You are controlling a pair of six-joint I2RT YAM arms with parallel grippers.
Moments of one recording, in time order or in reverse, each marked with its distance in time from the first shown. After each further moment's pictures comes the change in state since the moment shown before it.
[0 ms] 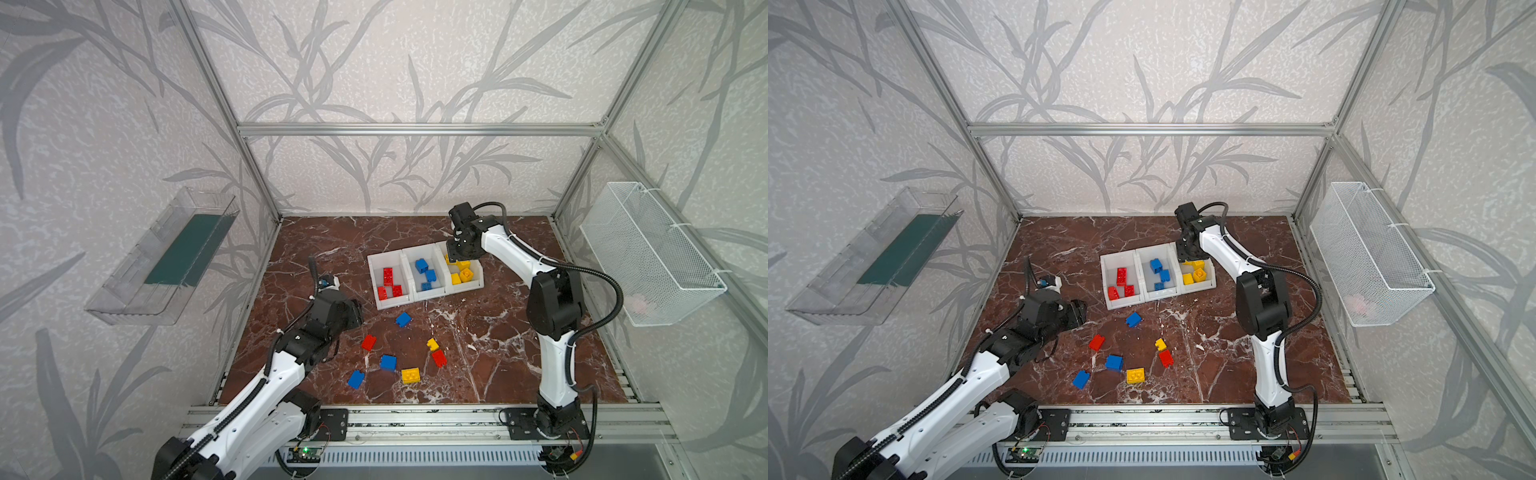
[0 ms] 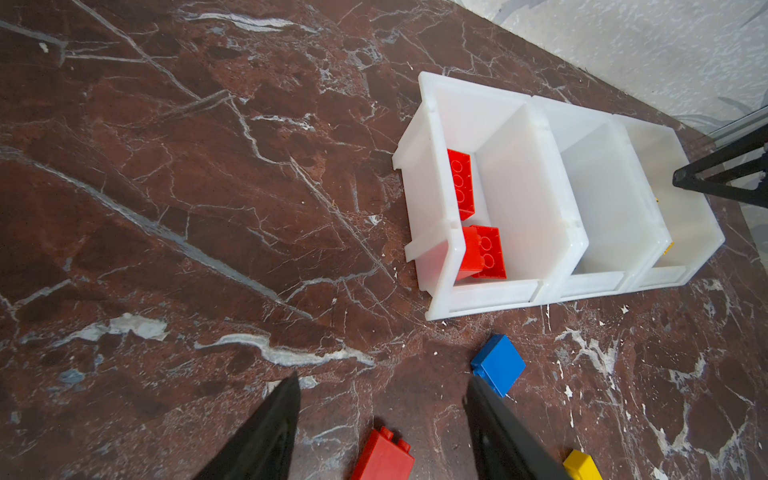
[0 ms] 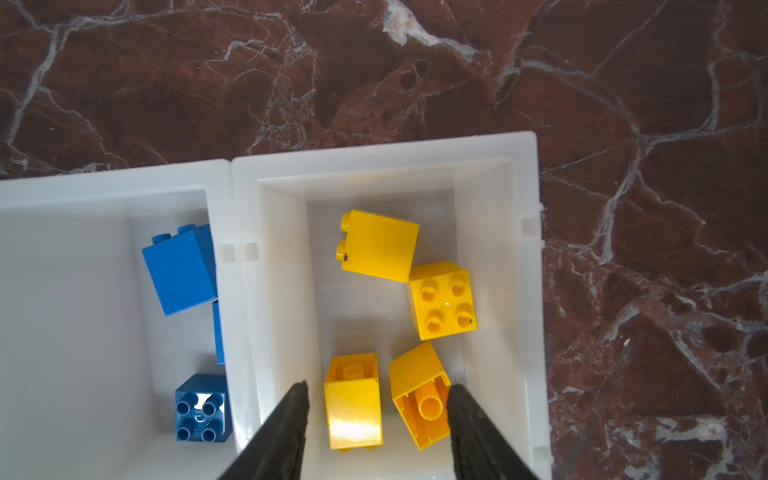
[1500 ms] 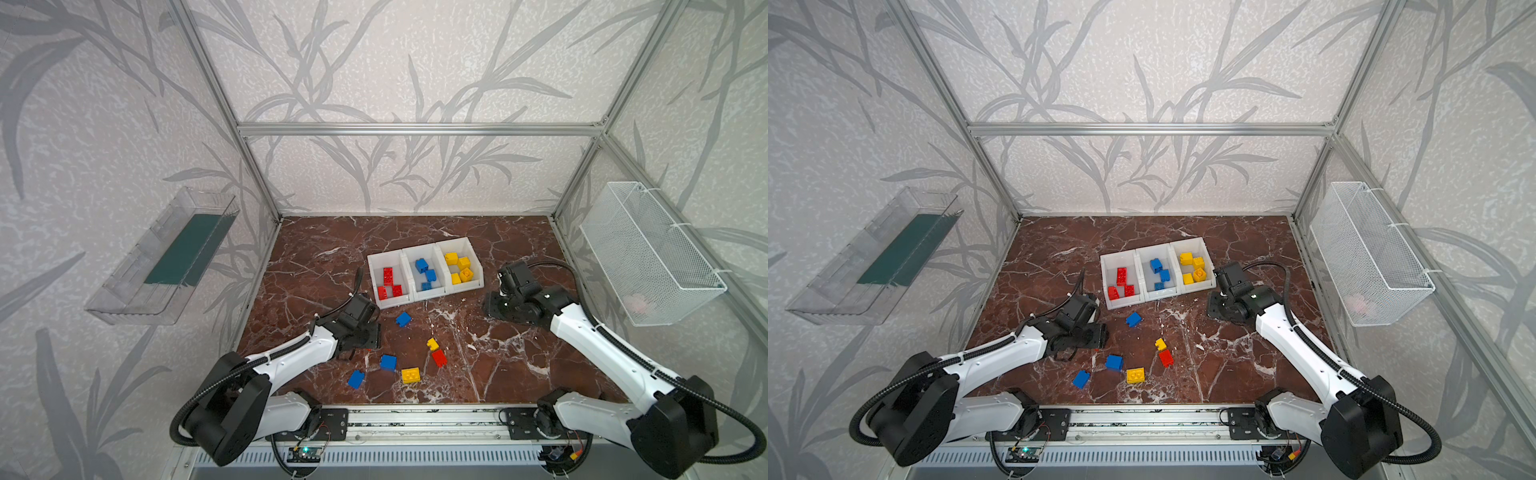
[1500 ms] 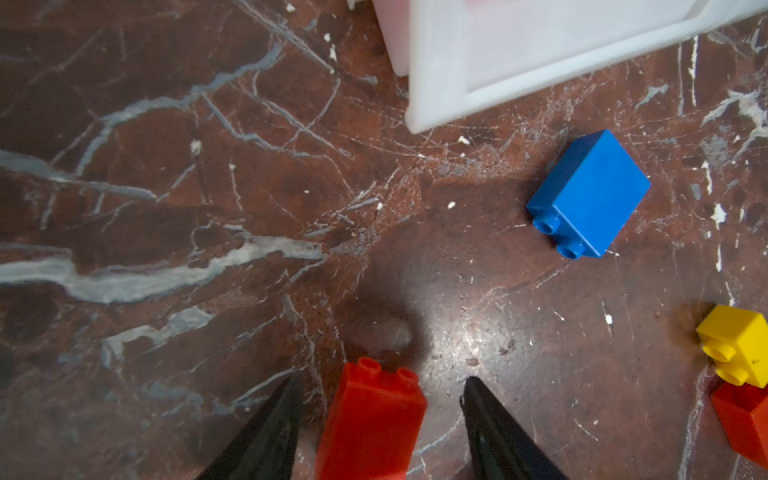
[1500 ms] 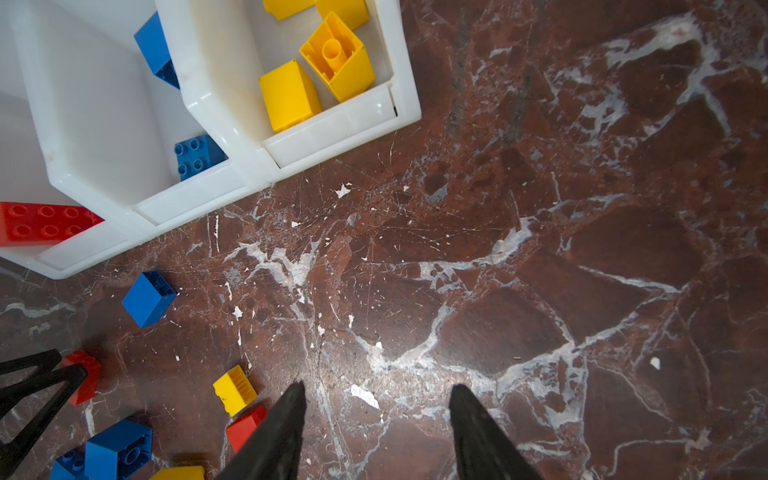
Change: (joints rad) left arm -0.160 0.416 0.013 0.000 0.136 0.127; right arm 0.030 -0.918 -0.941 0.115 -0.065 0.322
